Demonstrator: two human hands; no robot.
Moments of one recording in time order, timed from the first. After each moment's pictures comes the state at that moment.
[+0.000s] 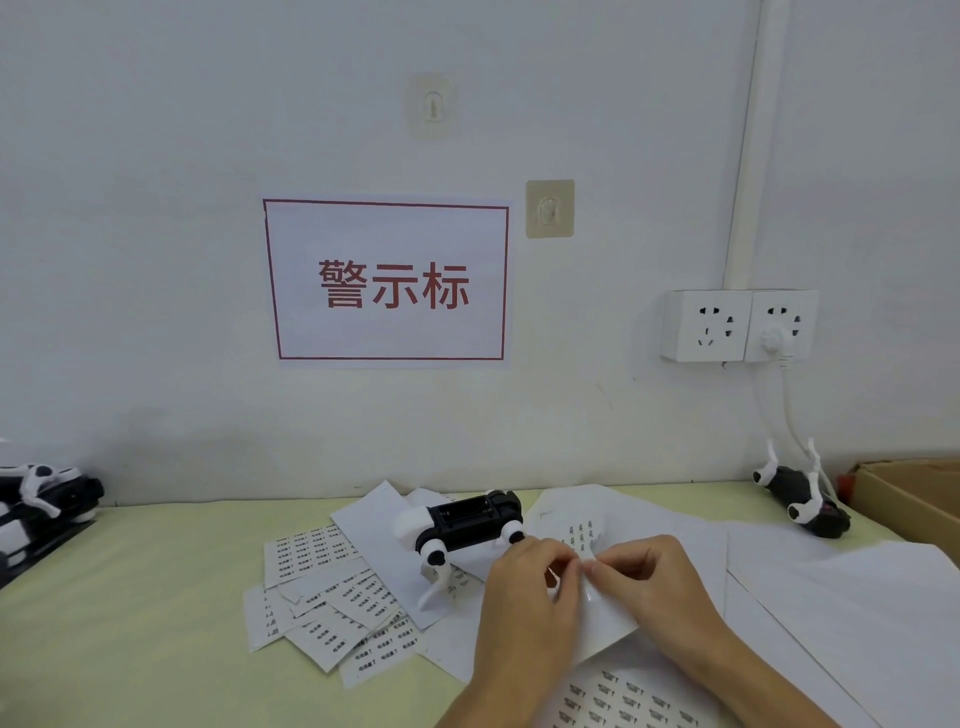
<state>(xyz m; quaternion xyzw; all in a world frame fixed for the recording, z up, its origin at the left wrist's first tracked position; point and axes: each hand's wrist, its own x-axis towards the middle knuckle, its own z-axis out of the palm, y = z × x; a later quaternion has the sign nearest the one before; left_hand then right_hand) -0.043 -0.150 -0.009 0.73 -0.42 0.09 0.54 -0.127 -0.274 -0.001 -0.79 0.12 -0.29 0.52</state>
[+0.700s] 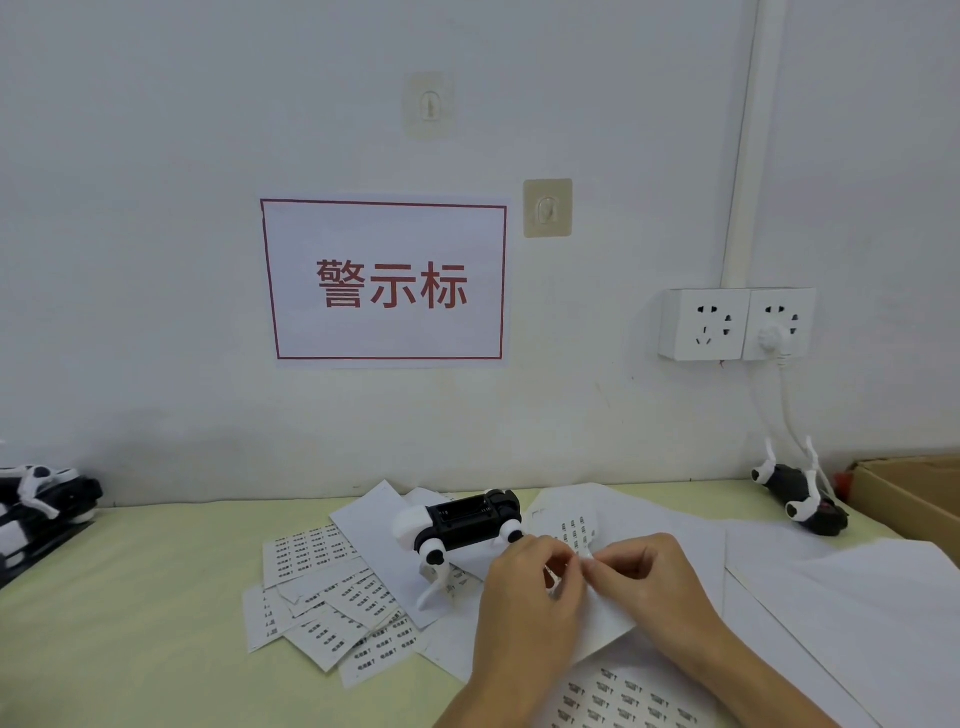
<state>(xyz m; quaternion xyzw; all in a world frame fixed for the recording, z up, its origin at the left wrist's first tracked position) -0.043 -0.151 -0.009 0.73 -0.41 0.08 0.54 -0.128 -0.271 0.001 -0.80 0.11 -0.29 0.51</state>
